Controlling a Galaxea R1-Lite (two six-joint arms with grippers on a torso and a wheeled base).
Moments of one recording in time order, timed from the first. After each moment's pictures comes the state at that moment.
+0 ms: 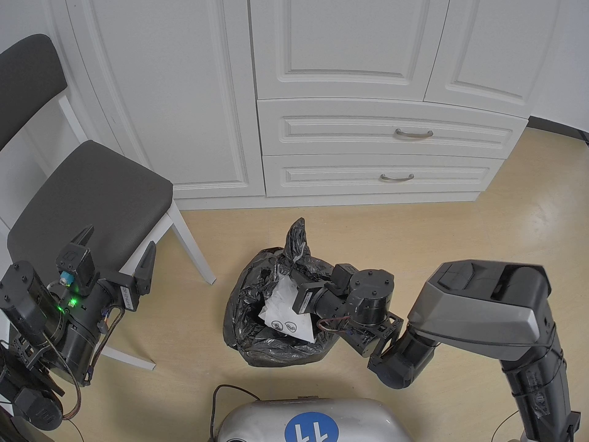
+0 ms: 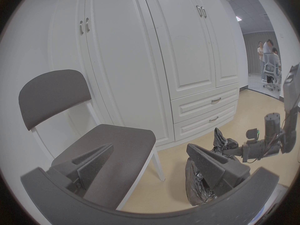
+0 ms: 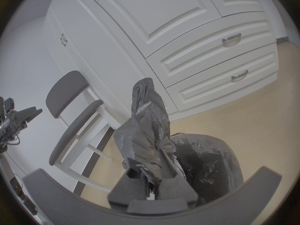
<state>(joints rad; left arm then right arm) -0.45 1.56 -0.12 -1.53 0.42 0.28 0.71 2.49 -1.02 -1.46 -0.13 0.42</state>
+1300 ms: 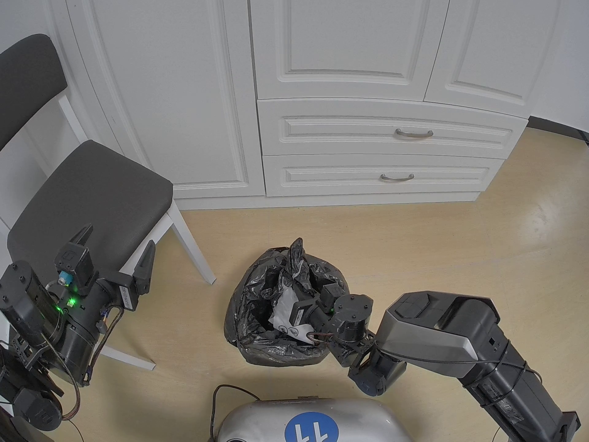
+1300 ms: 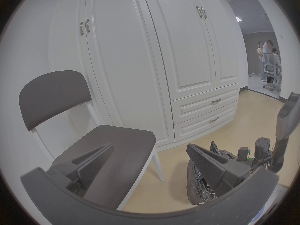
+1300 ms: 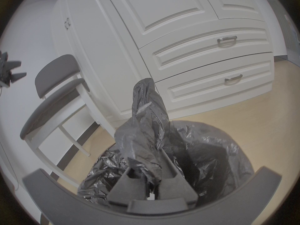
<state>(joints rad) -0.45 1.55 -0.12 -1.53 0.42 0.29 0.69 2.77 -1.24 -1.54 -0.23 0.25</state>
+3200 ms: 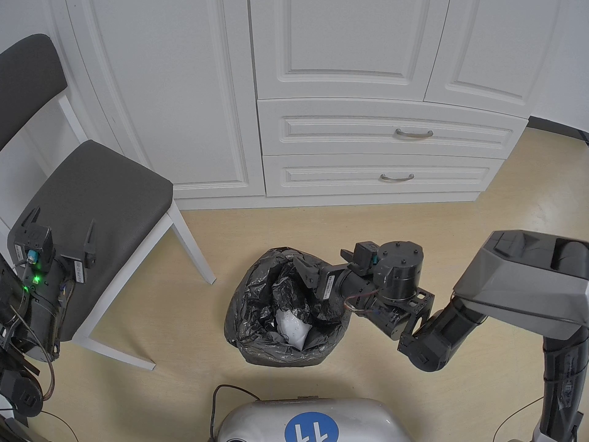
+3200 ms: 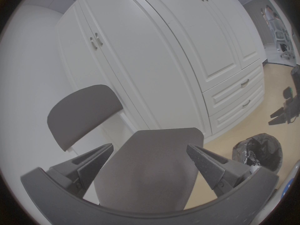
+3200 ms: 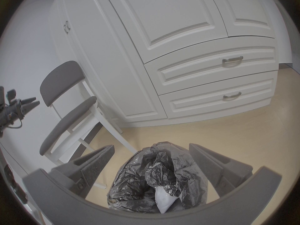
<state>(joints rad) -0.20 1.47 -0.13 -1.53 0.43 0.50 0.66 2.30 -0.92 -1.31 -0.15 0.26</state>
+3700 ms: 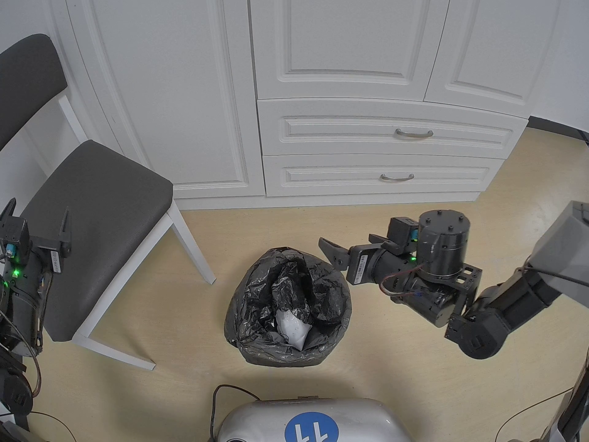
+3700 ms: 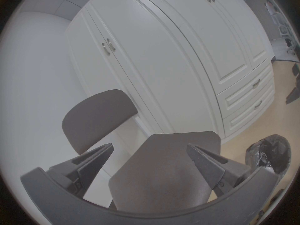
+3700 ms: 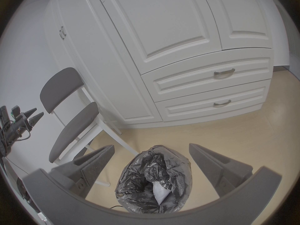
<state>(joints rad) -0.11 1.39 -0.14 -1.53 0.43 0.53 0.65 2.02 -0.81 -1.09 -0.17 0.28</state>
